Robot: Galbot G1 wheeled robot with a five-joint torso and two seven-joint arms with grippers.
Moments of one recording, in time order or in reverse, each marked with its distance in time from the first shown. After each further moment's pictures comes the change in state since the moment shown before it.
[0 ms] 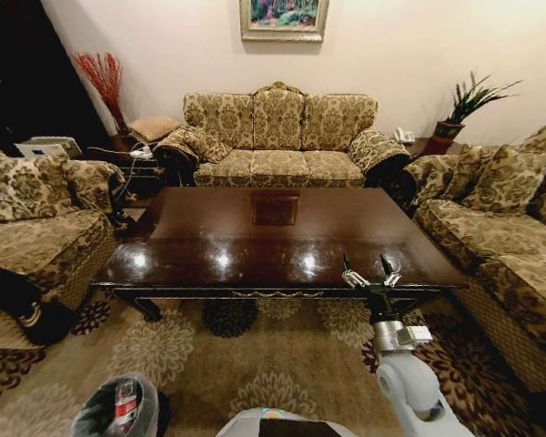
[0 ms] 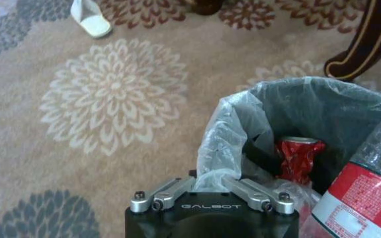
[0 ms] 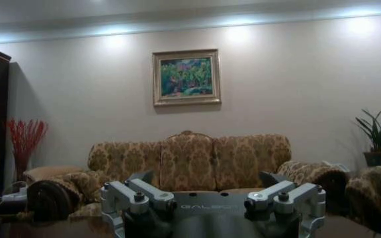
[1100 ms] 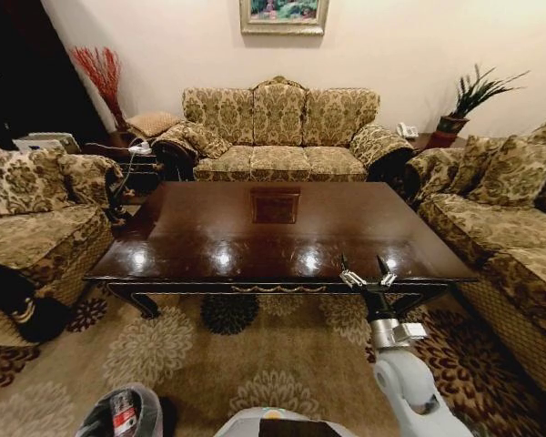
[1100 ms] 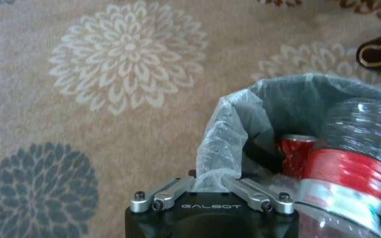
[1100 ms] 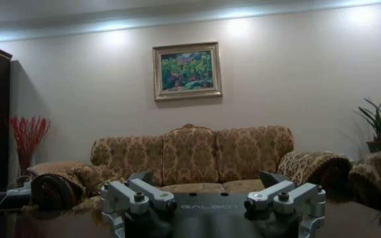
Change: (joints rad) left arm 0.014 -0.059 -0.034 -0.005 -0.061 0.033 -0.013; right arm 0.028 0.011 -0.021 -0.043 0.007 0.014 -0.010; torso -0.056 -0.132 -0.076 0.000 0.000
